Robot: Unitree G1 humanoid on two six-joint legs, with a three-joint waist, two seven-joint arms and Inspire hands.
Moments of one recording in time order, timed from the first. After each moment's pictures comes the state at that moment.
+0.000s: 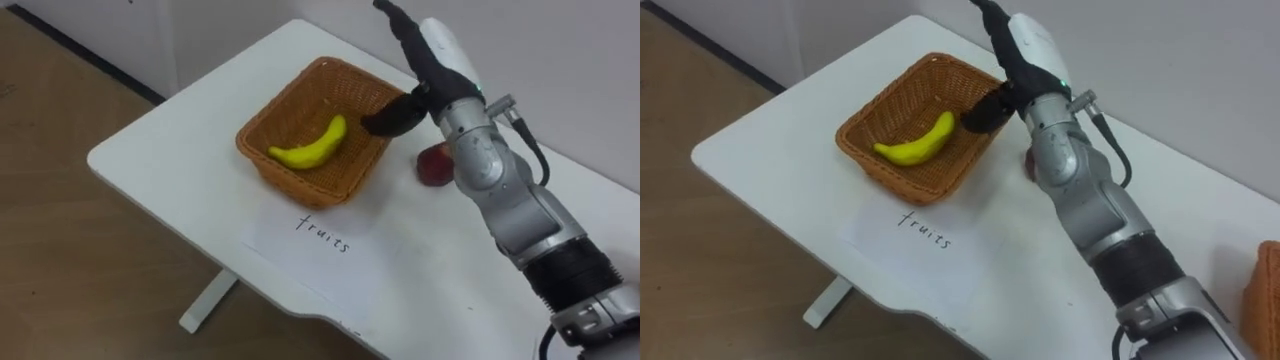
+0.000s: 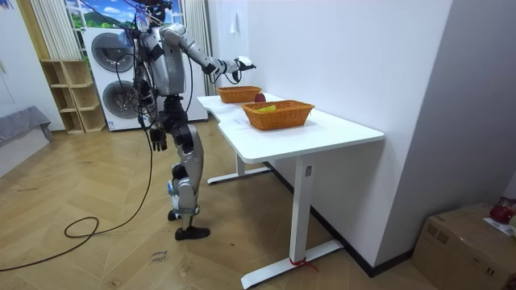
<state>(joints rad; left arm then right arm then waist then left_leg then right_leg) 0.26 0.25 0.05 0.96 0.36 0.19 0.15 -0.59 -0.38 0.38 0.34 -0.31 0.08 -0.19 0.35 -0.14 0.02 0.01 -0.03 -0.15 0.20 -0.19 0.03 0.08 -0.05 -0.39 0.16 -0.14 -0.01</state>
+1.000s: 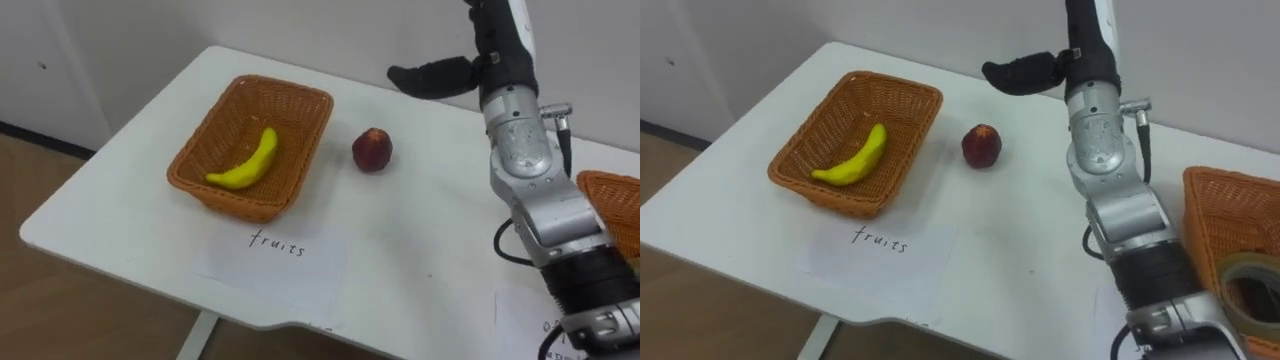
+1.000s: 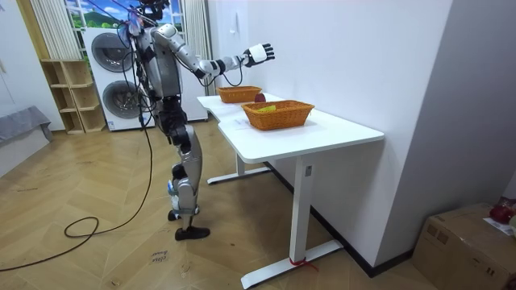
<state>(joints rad) 0.23 0.18 0.05 0.96 0.37 0.17 0.14 -0.54 -0.37 0.20 0.29 0.05 0.04 -0.28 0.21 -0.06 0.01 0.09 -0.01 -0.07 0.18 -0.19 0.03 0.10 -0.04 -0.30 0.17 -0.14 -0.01</state>
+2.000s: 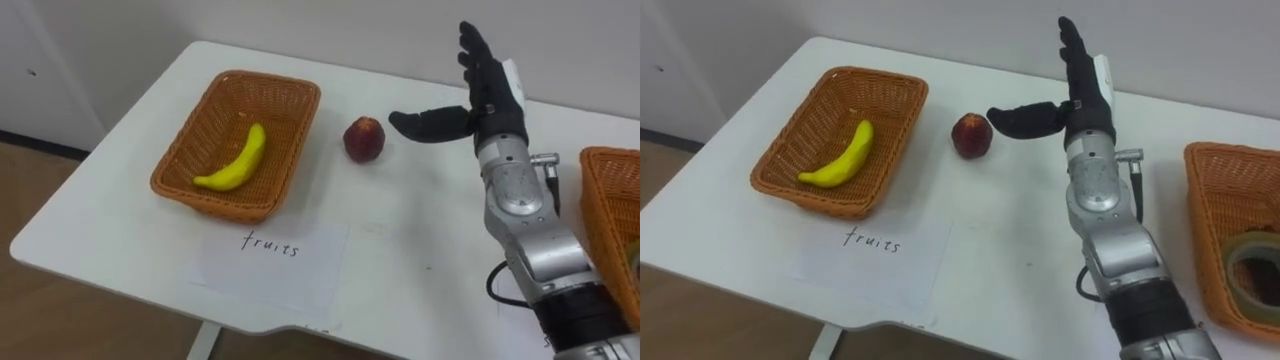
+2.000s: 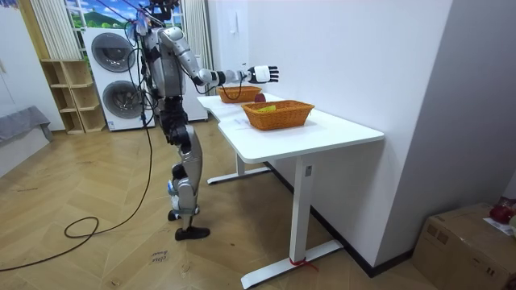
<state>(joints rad) 0.25 0.16 0.00 0.97 0.36 0.19 0.15 -0.41 -0.31 0.17 0.32 0.08 0.04 -0.27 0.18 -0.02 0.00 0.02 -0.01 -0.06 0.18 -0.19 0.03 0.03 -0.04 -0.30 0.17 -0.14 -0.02</state>
